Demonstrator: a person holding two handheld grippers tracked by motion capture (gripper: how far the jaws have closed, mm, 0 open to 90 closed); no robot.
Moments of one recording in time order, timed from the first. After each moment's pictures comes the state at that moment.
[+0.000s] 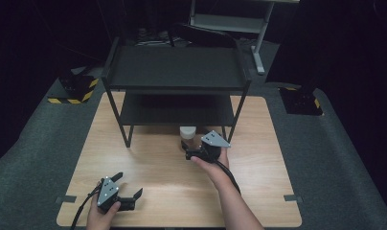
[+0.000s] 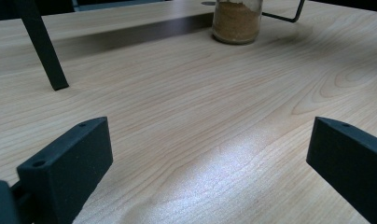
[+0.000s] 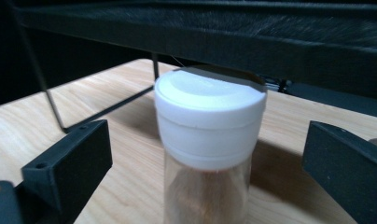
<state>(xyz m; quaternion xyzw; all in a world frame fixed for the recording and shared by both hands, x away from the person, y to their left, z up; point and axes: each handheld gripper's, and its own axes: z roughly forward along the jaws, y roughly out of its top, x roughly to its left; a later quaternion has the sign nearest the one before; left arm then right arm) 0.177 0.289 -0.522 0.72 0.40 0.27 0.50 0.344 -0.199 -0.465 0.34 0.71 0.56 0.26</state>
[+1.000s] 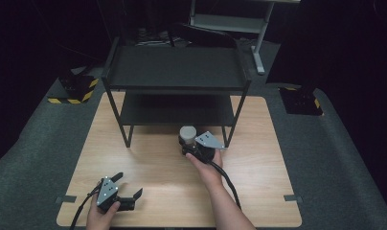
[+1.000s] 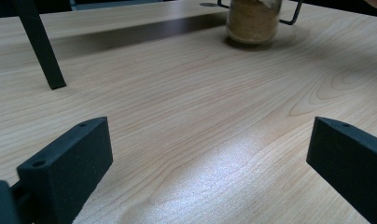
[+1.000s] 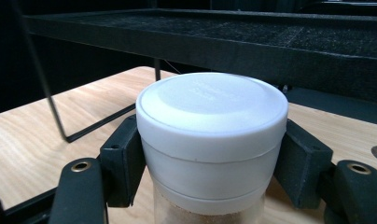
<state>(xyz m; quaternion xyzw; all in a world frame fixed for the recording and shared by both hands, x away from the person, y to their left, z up) 0.178 0.291 -0.523 0.71 0.40 0.26 0.51 0.329 -0.187 -0.470 0.33 0.70 0.57 0.28</state>
